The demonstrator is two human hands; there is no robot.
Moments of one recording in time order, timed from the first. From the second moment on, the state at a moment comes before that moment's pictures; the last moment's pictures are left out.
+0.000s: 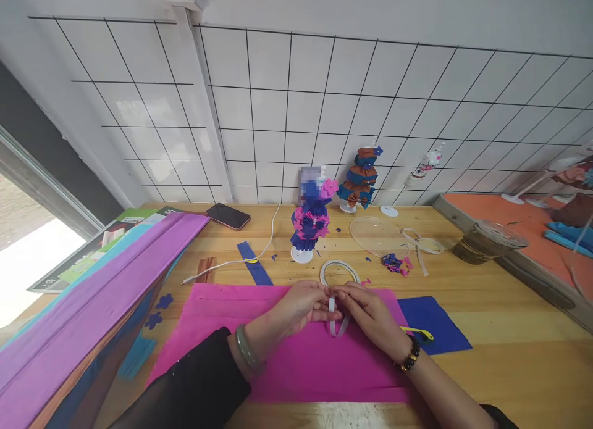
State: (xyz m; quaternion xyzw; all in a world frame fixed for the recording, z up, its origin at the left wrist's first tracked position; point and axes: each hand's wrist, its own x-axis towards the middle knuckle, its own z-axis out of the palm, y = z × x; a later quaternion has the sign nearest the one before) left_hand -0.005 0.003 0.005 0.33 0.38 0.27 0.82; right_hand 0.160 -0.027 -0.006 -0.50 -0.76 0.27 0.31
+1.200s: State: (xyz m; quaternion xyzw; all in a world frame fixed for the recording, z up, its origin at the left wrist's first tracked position) left_hand -0.009 0.007 0.004 0.34 0.40 0.29 0.80; right_hand 0.246 -0.043 0.017 -0.64 -0.75 0.10 0.15
